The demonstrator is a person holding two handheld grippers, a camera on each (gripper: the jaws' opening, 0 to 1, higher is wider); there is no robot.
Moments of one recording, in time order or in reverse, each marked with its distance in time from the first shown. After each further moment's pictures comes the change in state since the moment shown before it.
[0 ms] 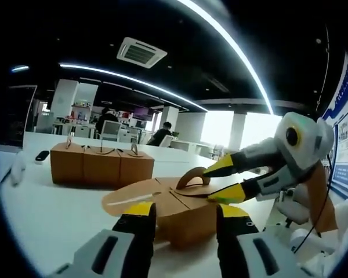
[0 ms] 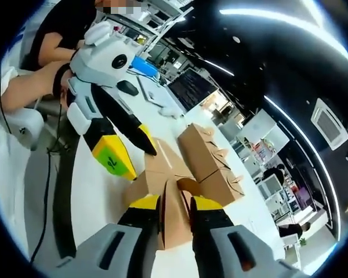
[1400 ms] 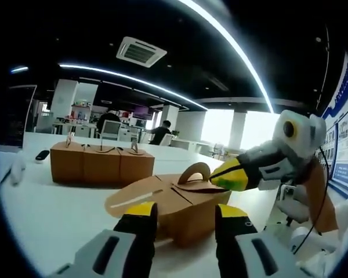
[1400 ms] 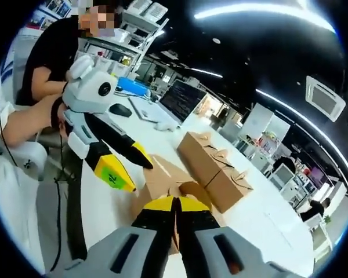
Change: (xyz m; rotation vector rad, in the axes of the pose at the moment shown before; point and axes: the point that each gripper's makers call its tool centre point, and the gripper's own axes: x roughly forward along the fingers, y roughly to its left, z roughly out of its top) left arm 0.000 -0.001 -0.004 0.007 0.009 0.004; right arm -0.009 -0.007 0.003 0.216 -0.124 0.021
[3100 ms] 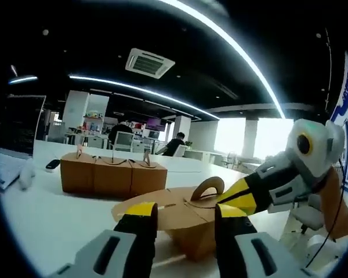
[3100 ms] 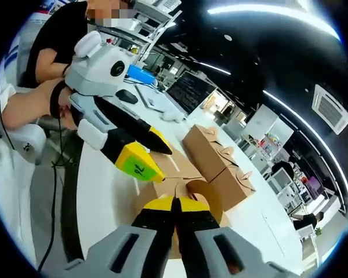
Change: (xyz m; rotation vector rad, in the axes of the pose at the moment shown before) left arm 0.015 0.017 0.013 0.005 -0.091 0.139; right arm 0.015 0.013 -0.010 -0.106 0.070 0.019
